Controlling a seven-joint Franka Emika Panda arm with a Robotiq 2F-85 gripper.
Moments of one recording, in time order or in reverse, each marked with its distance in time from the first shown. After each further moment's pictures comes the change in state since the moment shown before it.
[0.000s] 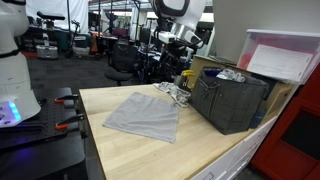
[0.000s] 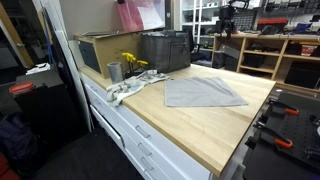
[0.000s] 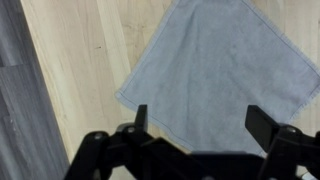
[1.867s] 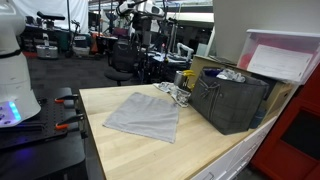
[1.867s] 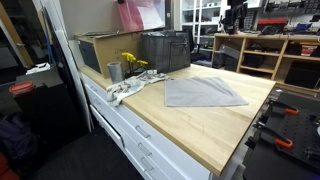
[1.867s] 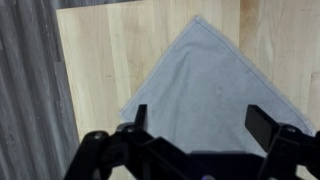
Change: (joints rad) arm 0.109 -0.497 0.153 -0.434 -0.326 0.005 0.333
